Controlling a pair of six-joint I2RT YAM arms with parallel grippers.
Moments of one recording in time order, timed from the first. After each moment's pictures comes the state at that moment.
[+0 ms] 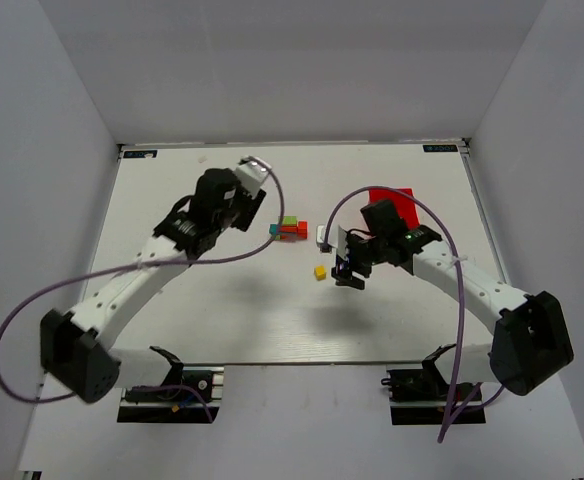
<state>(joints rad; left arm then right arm) -0.57 1.34 1.19 -0.38 -0.16 0.28 0.57 1.31 0.93 -0.57 -0.56 -0.84</state>
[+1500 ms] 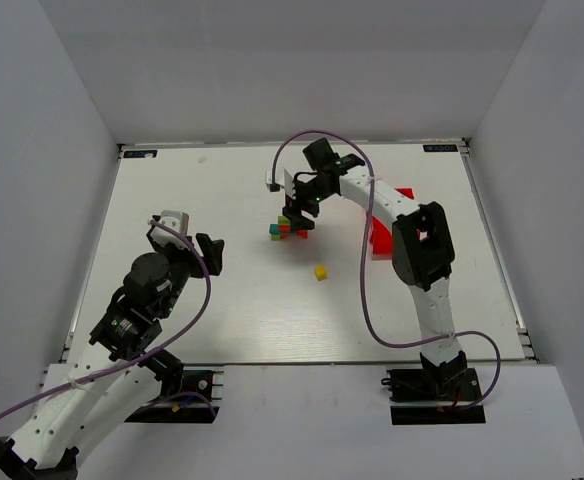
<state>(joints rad) -0.59 0.53 0.66 -0.29 -0.32 -0.22 0.57 2.19 1.92 -0.80 -0.65 -0.93</state>
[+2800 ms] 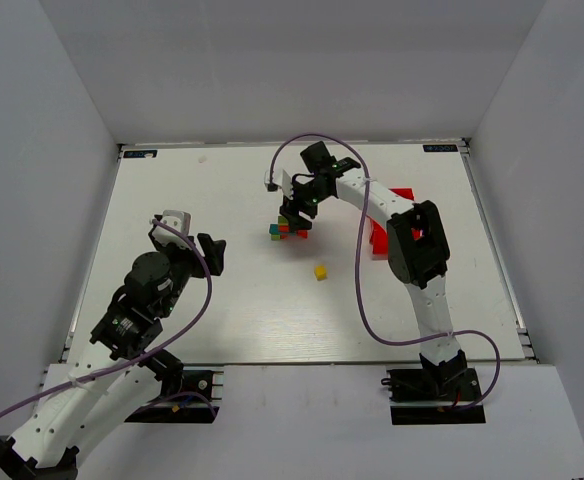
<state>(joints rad) -0.59 0.54 0.66 -0.29 -0.31 -0.22 0.57 2.24 1.92 -0.74 -0.59 -0.84</state>
